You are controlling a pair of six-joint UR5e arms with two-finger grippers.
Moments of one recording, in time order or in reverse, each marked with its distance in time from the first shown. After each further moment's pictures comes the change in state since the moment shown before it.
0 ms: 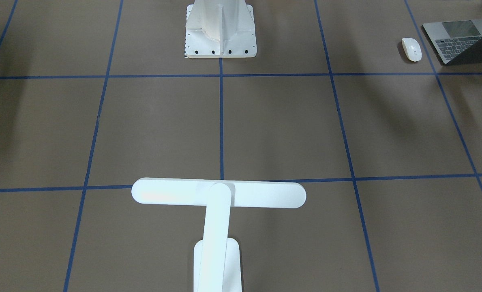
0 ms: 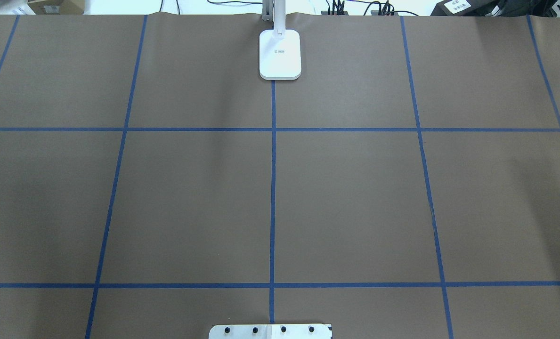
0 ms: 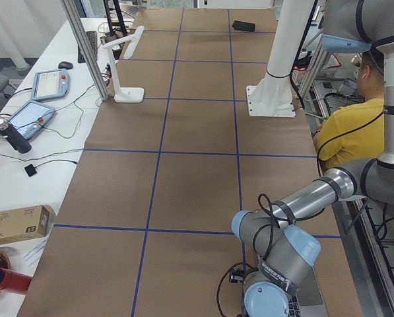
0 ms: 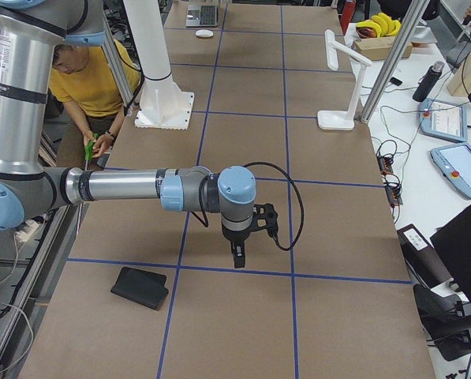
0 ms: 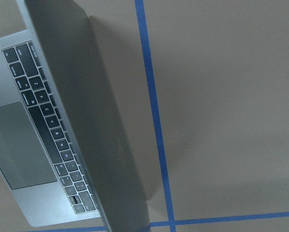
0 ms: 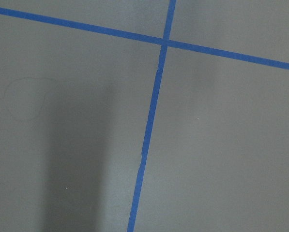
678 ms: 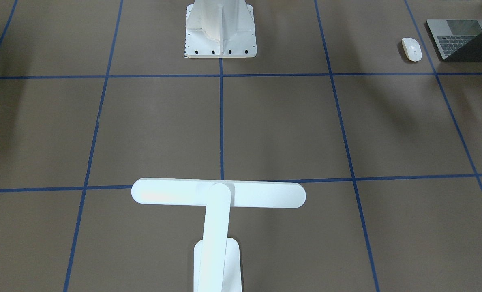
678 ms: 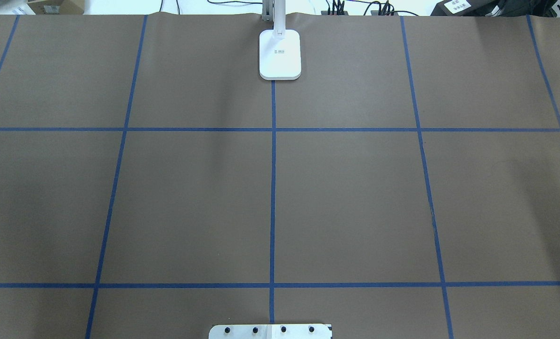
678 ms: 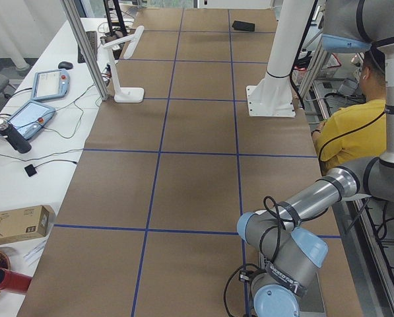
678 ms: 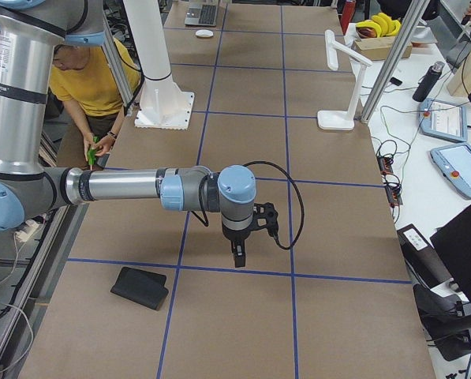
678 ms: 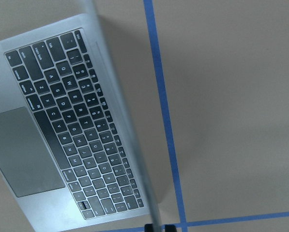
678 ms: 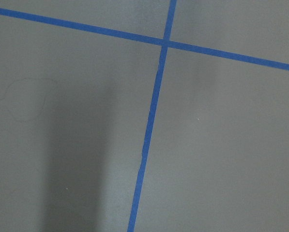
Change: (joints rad) left arm -0.011 0.030 -0.027 0.008 0.011 0.073; right arm 0.000 0.002 0.003 0.001 0.000 0.000
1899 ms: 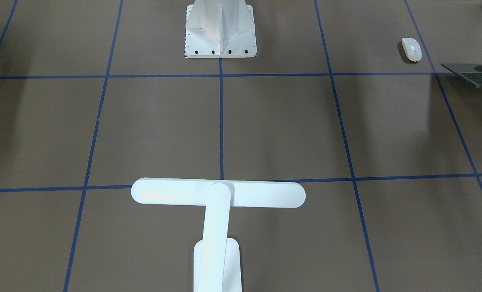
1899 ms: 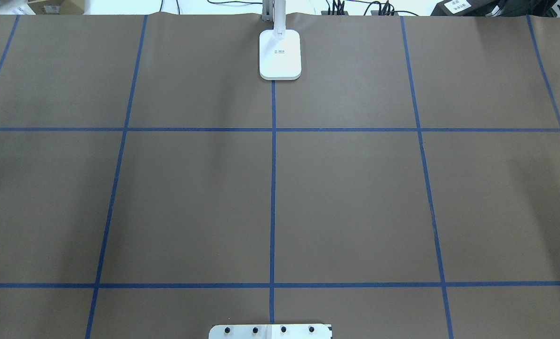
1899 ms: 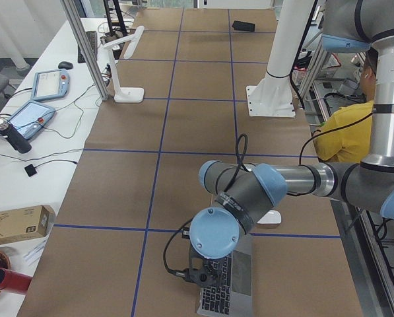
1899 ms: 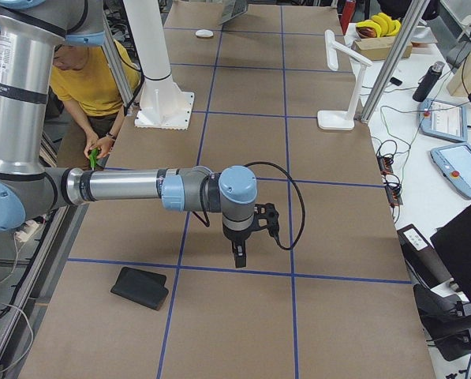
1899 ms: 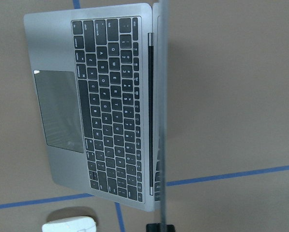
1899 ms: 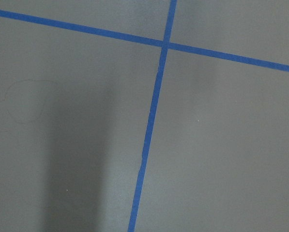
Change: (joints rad) left arm 0.071 -0.249 -0.193 0.123 -0.117 -0.330; right arm 0.000 0.003 -0.007 -0.001 0.000 0.003
